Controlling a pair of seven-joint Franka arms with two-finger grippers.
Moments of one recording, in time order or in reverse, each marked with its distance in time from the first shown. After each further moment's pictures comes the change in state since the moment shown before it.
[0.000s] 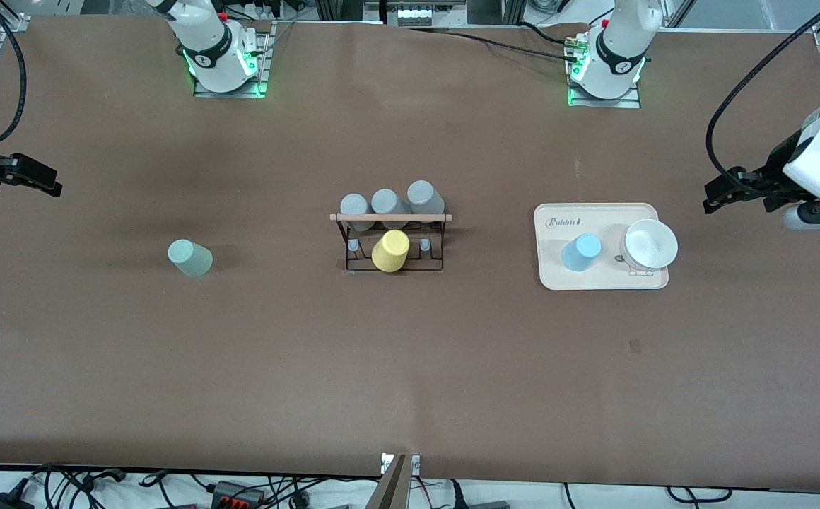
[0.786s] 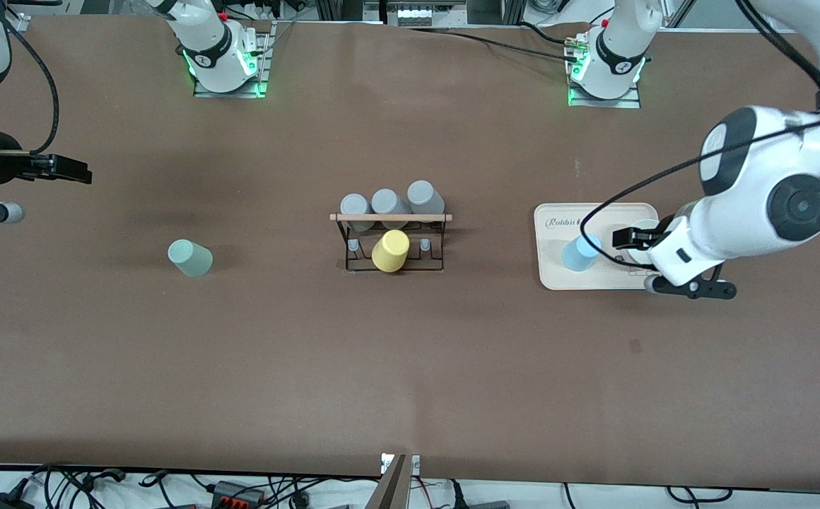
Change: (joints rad) left arm -0.102 0.307 -0.022 0.034 -0.005 0.035 0.001; right arm 0.017 0.050 0.003 -0.013 0.000 -0.153 0.000
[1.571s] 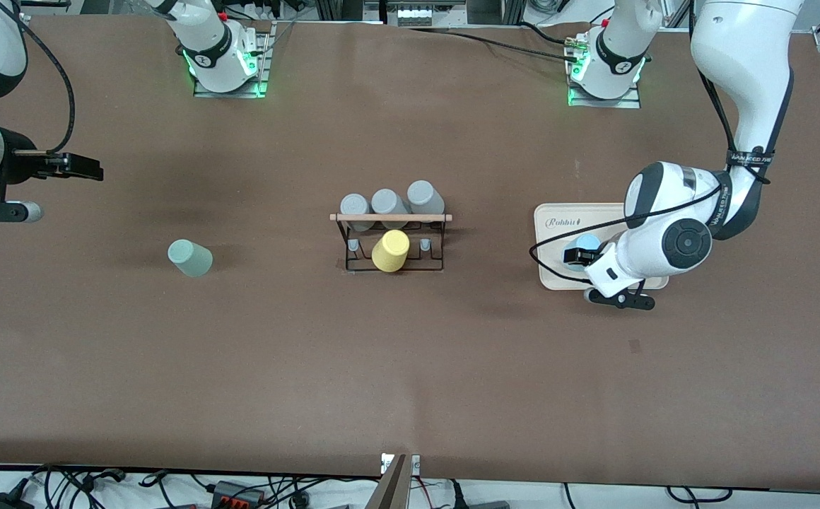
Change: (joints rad) left arm 0.011 0.090 -0.053 -0.266 -0.004 0.374 0.000; right arm 0.020 0.000 0.002 -0.008 0.000 -0.032 0.000
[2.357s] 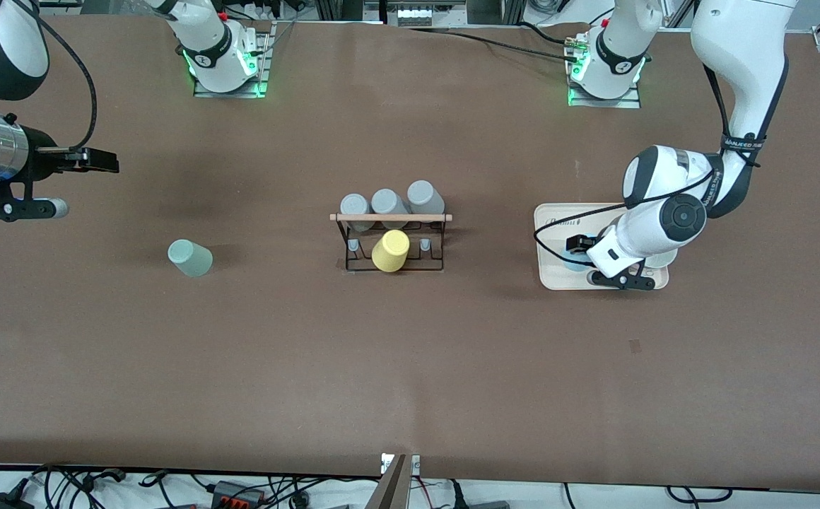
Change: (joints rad) left arm 0.017 -0.080 0.000 -0.221 0.000 0.206 0.000; right arm 0.036 0.000 0.001 -0.022 0.000 -0.029 0.000
